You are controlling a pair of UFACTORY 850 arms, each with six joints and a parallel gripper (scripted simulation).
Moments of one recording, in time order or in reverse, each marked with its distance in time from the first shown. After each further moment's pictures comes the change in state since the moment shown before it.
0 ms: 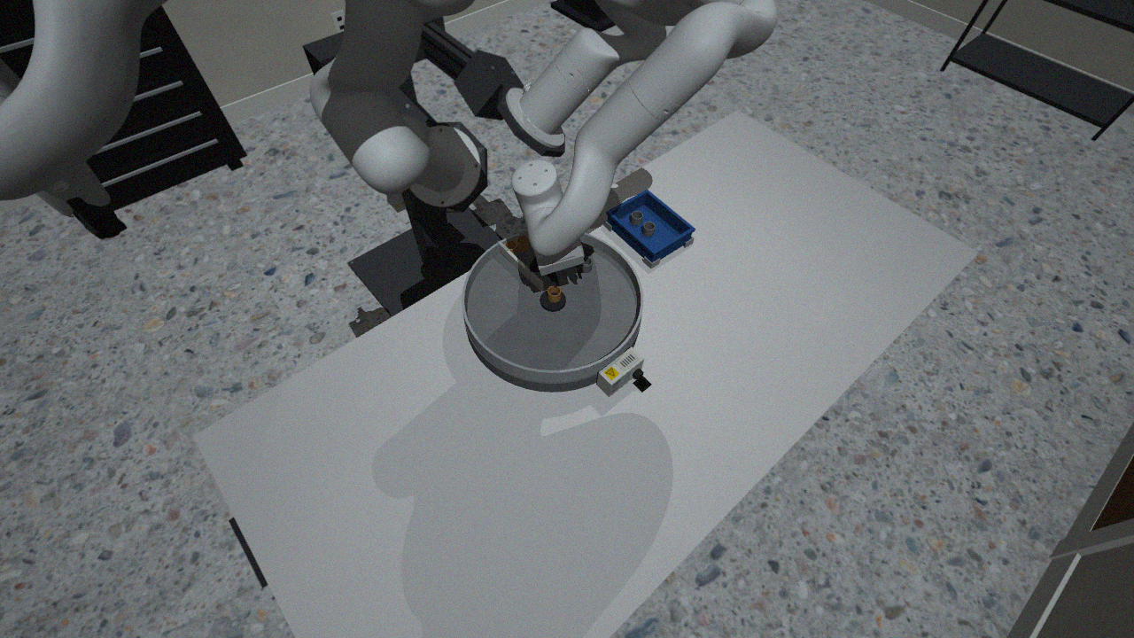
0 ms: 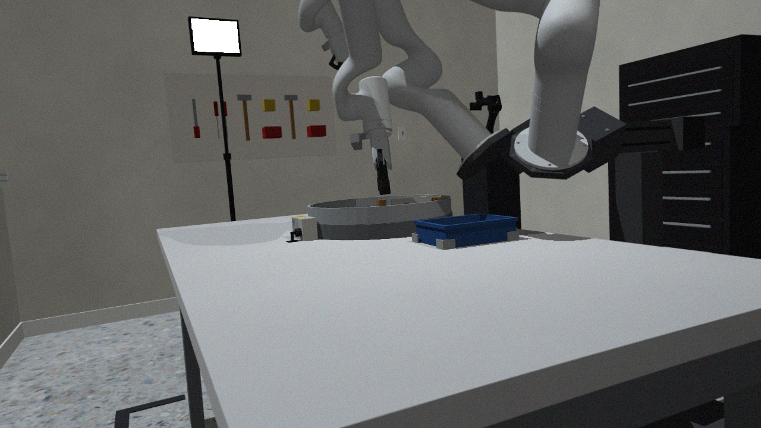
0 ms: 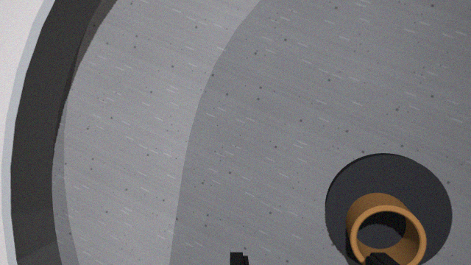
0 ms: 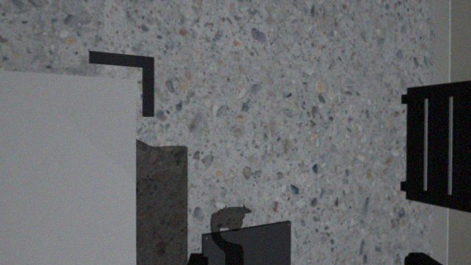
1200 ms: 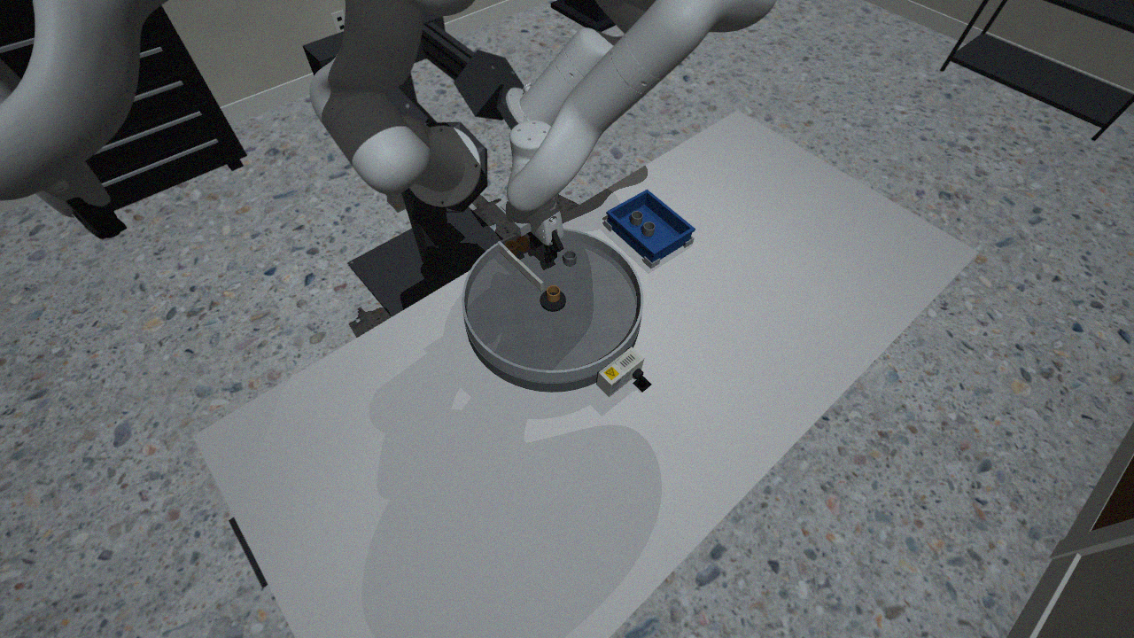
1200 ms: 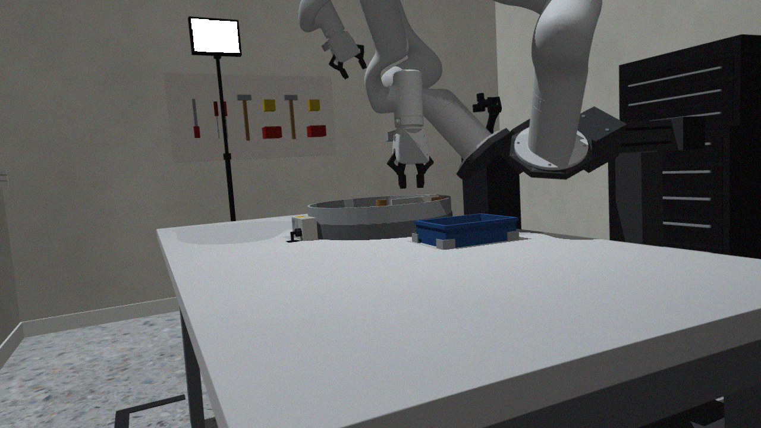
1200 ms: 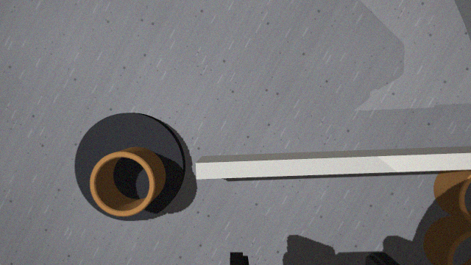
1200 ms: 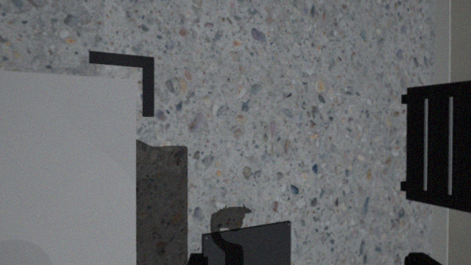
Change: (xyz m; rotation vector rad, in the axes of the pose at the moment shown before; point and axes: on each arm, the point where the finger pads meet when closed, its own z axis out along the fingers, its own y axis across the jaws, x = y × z) left arm -0.080 0.035 -0.010 -0.116 0.161 1.121; right arm 0.000 0.000 0.000 0.000 0.000 0.000
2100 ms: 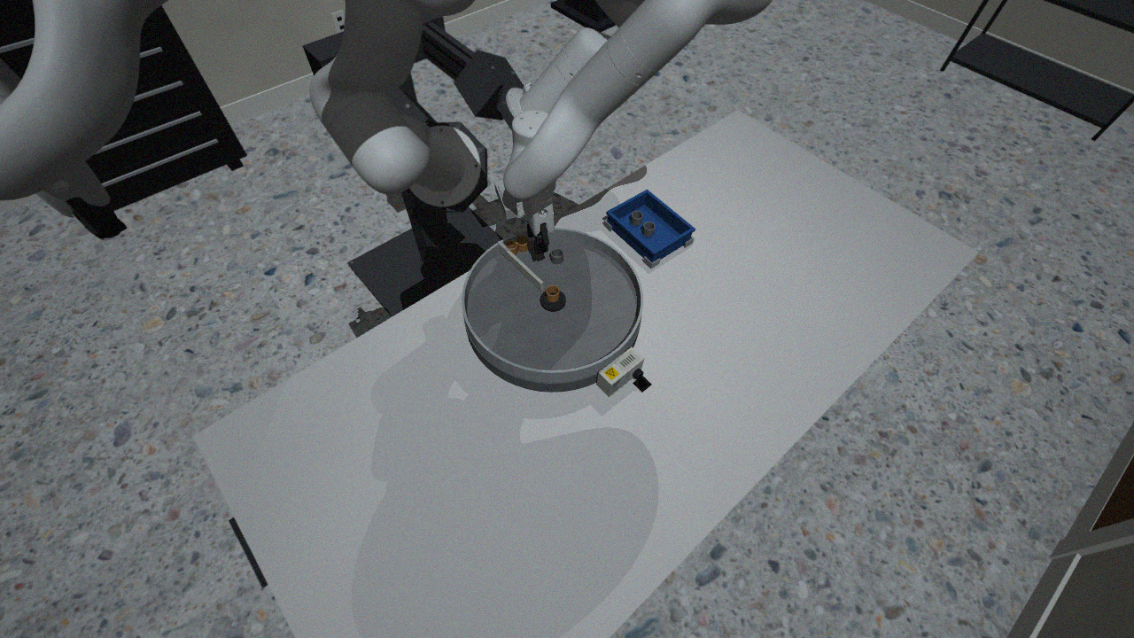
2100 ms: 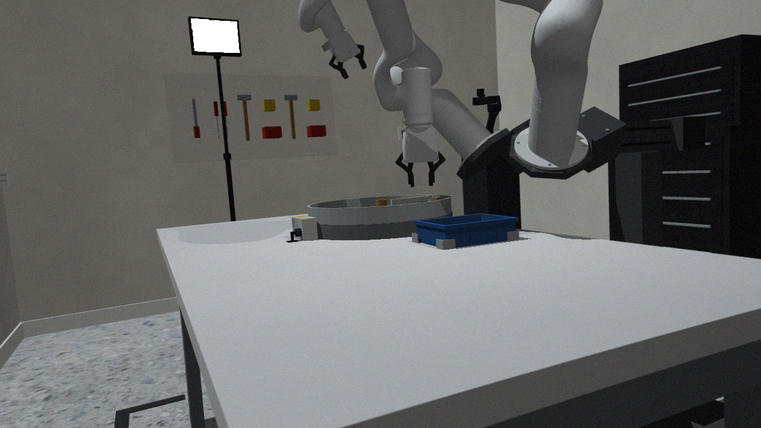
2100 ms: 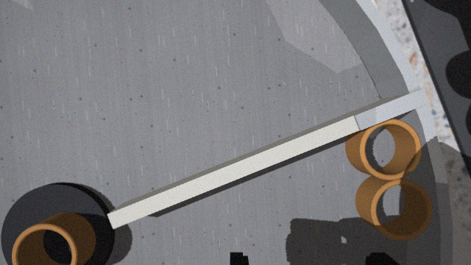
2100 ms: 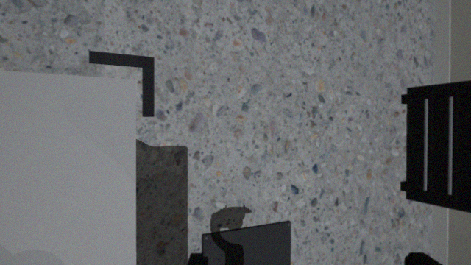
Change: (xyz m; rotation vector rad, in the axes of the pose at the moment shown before) left arm -0.006 0.030 -0.004 -0.026 0.049 0.340; right arm 0.000 0.000 0.000 0.000 0.000 0.000
